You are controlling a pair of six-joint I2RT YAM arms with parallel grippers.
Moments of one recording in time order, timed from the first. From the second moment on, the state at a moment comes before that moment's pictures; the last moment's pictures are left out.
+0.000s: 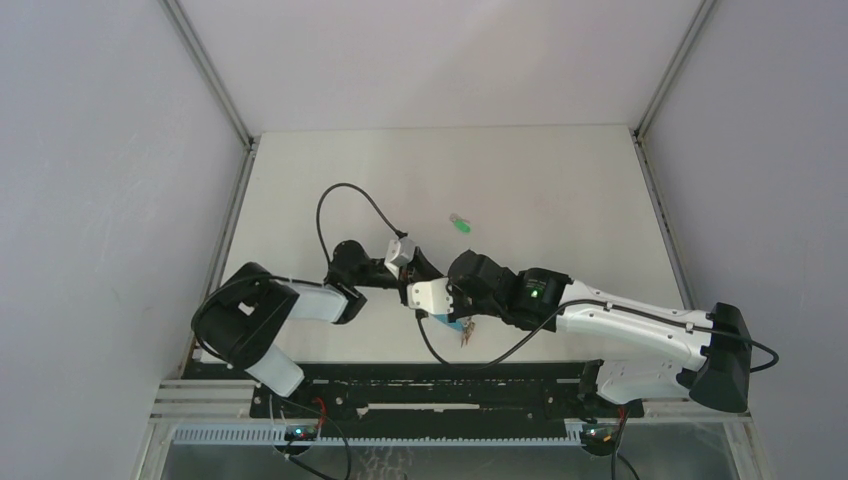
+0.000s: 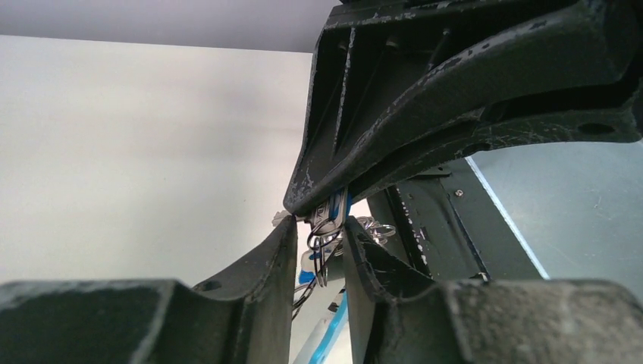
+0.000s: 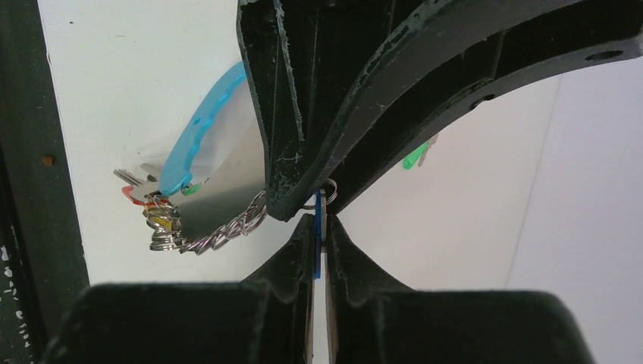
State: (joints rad) left arm -0.63 1.58 0.47 1.29 1.08 -0.29; right arm 1.14 1.22 1.02 -0.63 0.17 -0.73
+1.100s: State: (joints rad) left arm -0.68 1.38 0.46 0.75 0.91 0.07; right arm 1.15 1.22 1.02 -0.63 0.19 -0.73
